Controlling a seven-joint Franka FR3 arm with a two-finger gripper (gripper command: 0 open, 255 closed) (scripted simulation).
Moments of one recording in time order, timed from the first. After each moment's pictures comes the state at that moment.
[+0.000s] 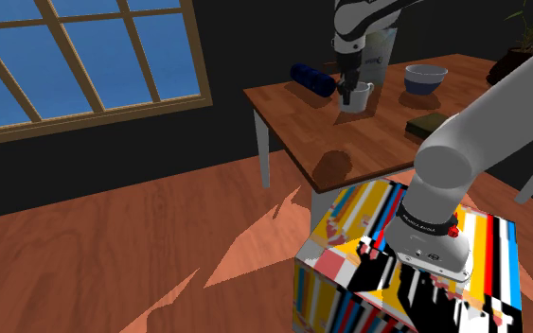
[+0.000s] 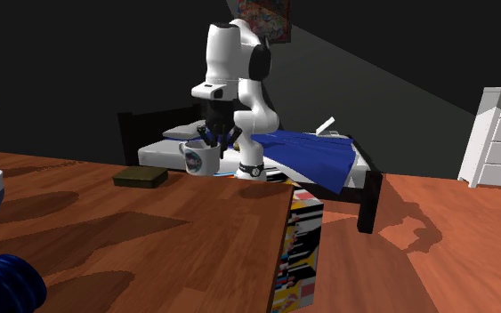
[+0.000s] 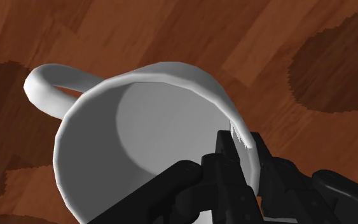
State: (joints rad) arm -0.19 -0.47 -0.30 -2.45 -0.26 1.93 -0.31
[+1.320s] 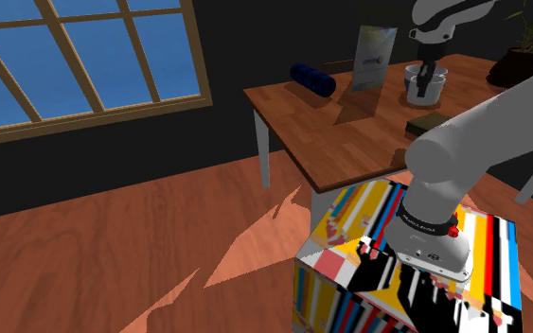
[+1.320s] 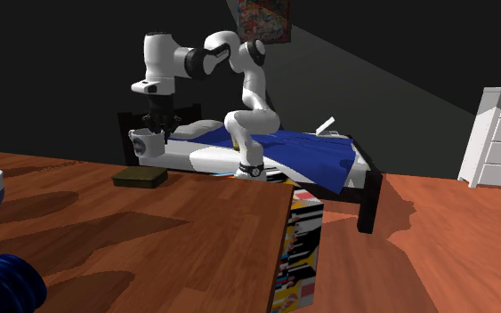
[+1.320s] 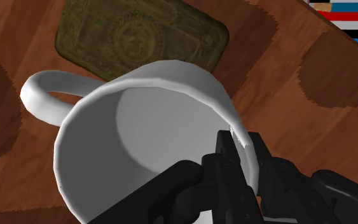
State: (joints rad) arm -0.43 -0.63 -0.65 -2.46 -0.51 1.89 -0.76
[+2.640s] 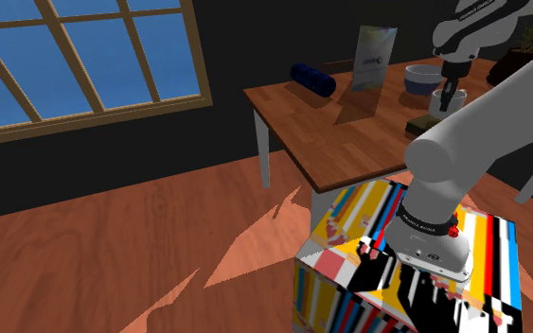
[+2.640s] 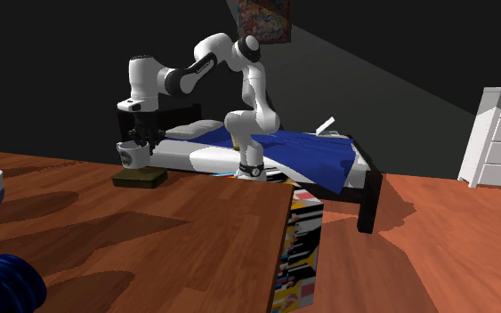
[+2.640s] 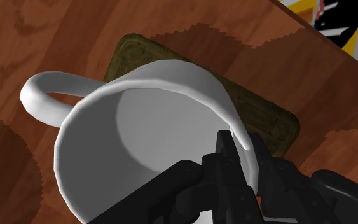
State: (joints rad) arm -0.44 -0.50 -0.91 -2.45 -0.59 2.09 -0.94
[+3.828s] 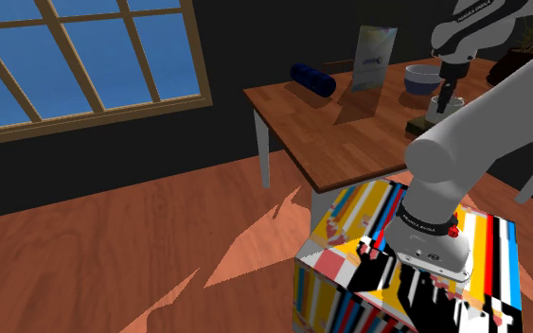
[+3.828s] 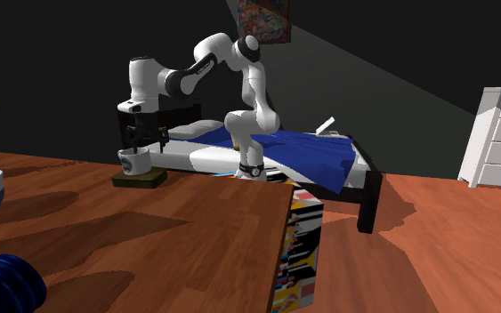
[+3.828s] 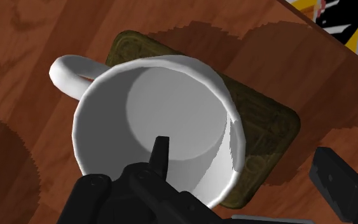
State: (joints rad) arm -0.44 -0.49 -0.91 -2.46 -0.59 2.10 -0.94
